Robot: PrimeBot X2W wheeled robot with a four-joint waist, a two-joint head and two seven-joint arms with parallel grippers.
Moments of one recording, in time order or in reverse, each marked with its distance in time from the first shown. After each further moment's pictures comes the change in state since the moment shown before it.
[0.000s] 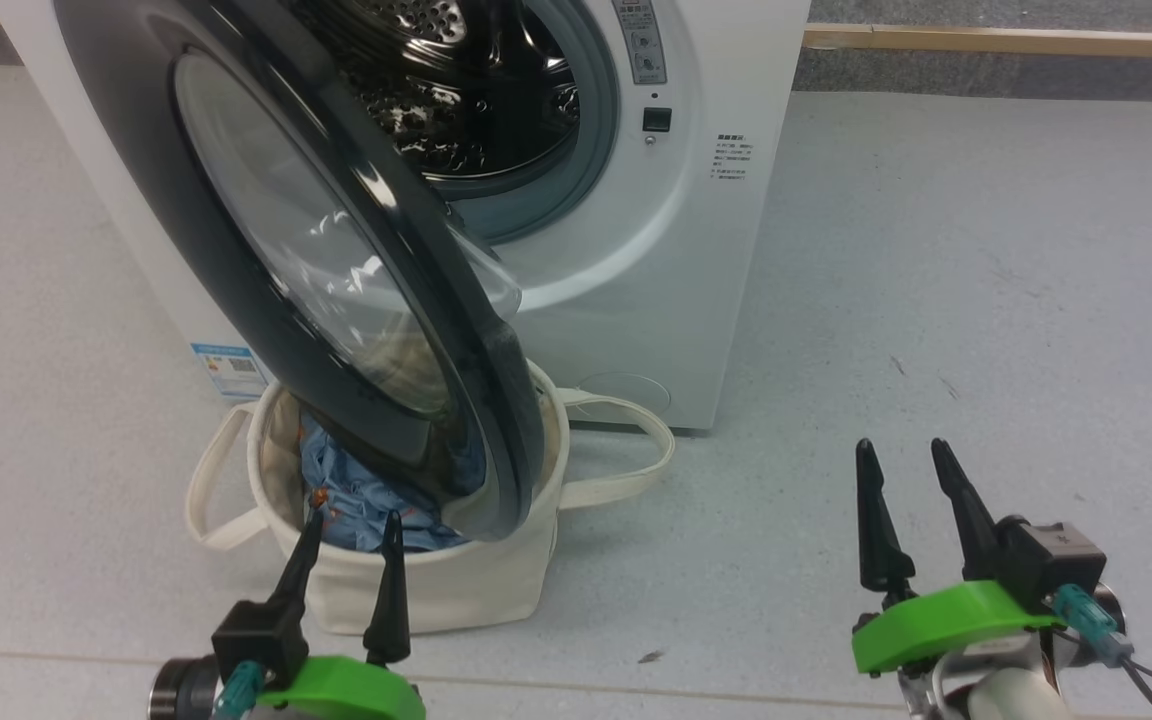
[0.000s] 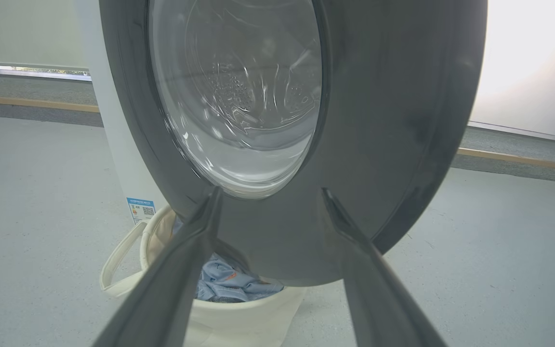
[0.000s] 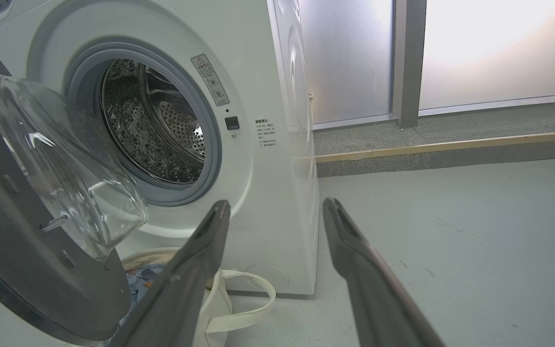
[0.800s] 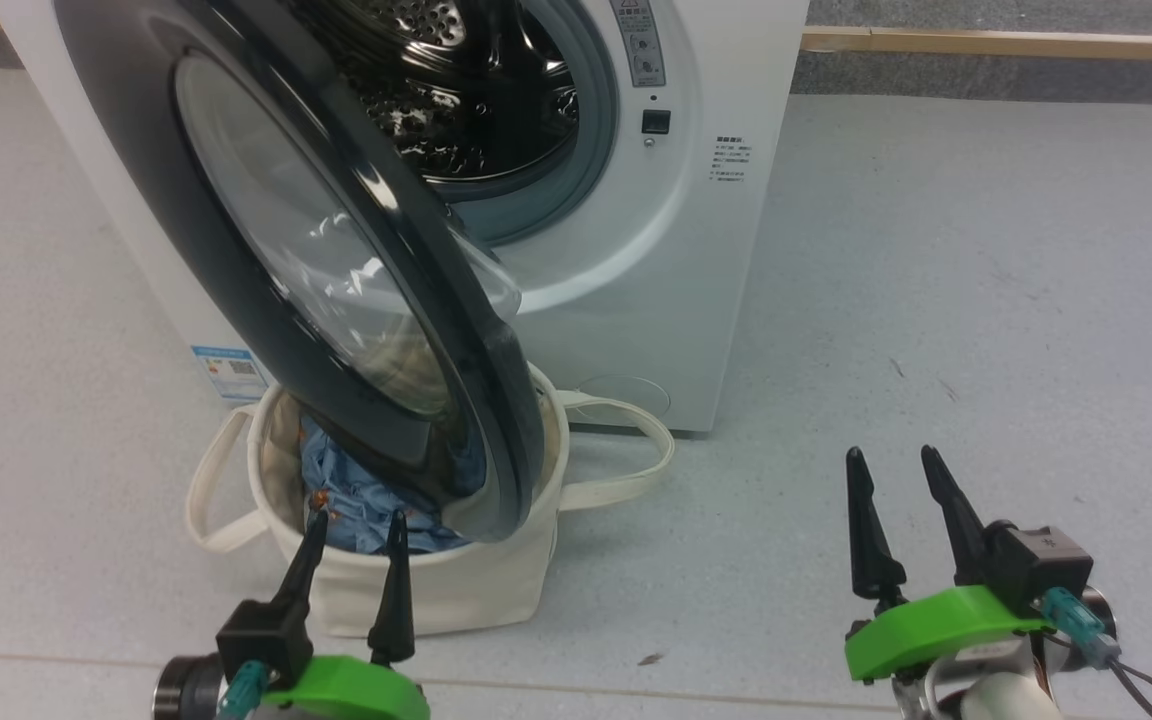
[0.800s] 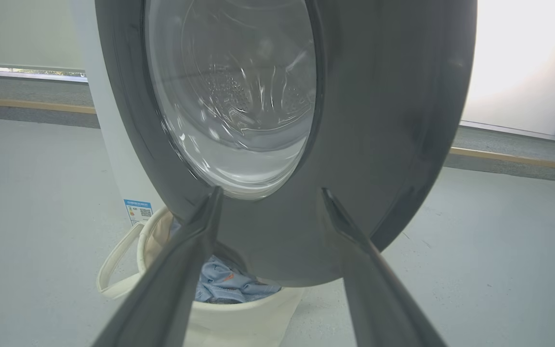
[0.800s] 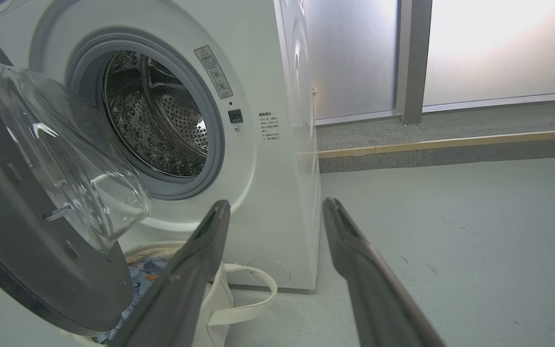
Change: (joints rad) left arm 0.000 0.000 -0.007 0.006 0.000 -0.001 0.000; right arm 0.000 0.001 0.013 0.014 -0.004 0.000 0.000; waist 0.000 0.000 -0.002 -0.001
